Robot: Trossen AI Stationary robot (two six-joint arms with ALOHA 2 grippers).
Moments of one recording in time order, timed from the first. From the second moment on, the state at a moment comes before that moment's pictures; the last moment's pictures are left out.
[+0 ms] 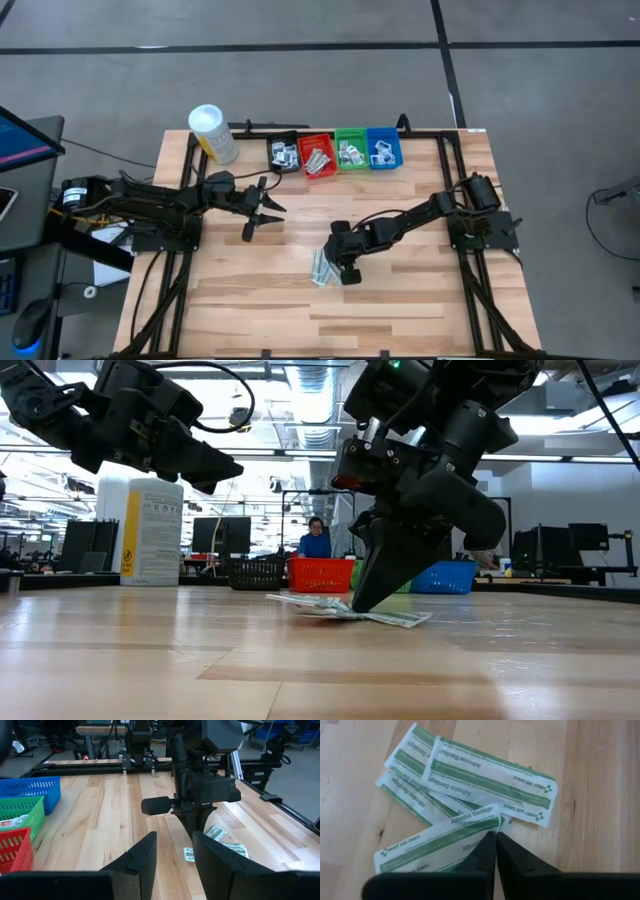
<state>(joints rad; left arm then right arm) 0.21 1.11 0.25 0.64 0.40 0.12 0.23 1.94 1.06 -0.15 0.03 0.03</state>
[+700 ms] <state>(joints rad) 0.21 1.11 0.25 0.64 0.40 0.09 0.23 1.79 1.10 -0.27 0.20 -0.01</state>
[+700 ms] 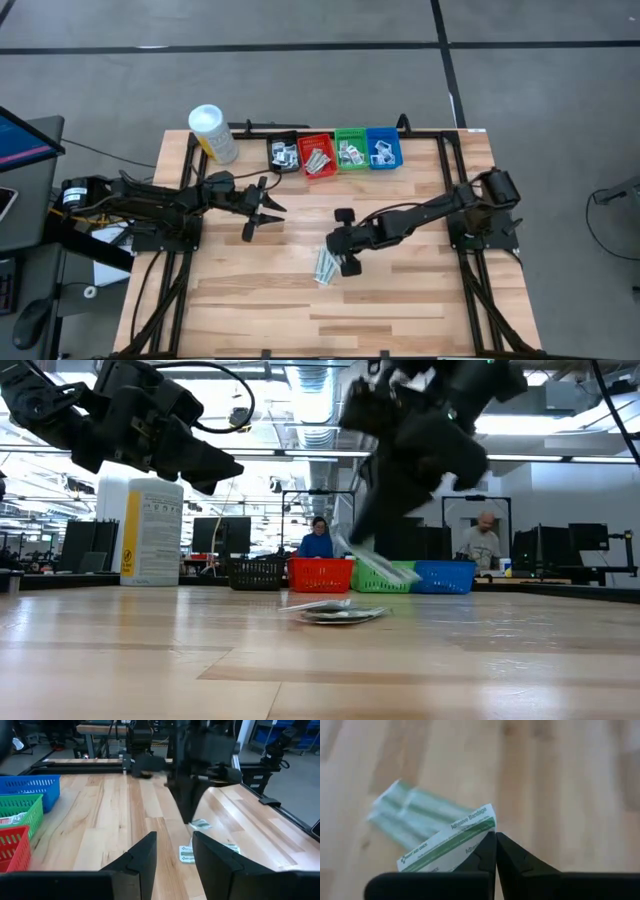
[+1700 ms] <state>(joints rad) 0.10 1.51 0.39 1.02 0.07 -0.20 0.16 1.72 1.10 0.23 0.81 -0.33</state>
